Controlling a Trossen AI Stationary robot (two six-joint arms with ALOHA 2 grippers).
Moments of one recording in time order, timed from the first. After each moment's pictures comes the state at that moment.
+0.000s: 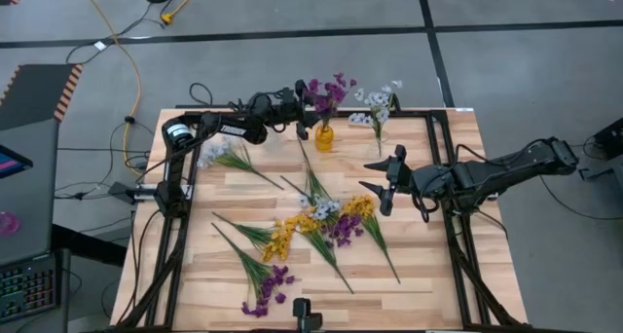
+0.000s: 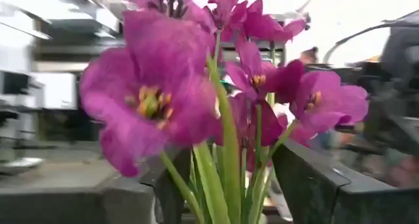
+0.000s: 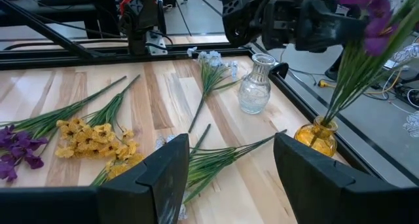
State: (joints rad) left arm 0.64 2.05 1.11 1.37 0.61 -0.25; right arm 0.23 0.93 0.70 -0.11 0.55 0.10
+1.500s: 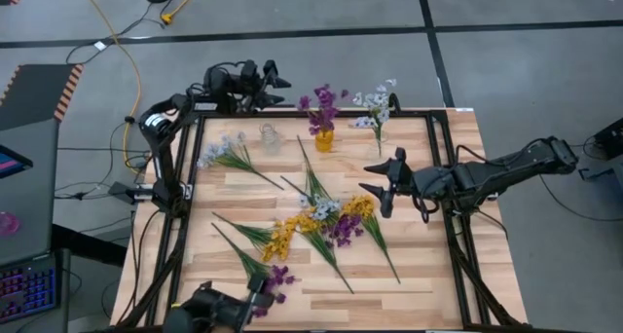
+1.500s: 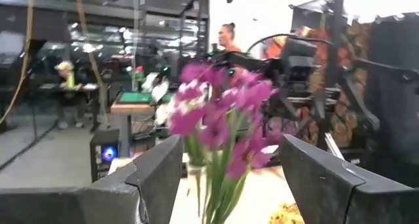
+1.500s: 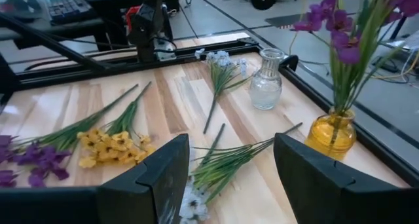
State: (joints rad) left arm 1.02 1.94 1.11 1.56 1.29 -0.69; right arm 0.25 0.93 0.70 -0.11 0.55 0.21
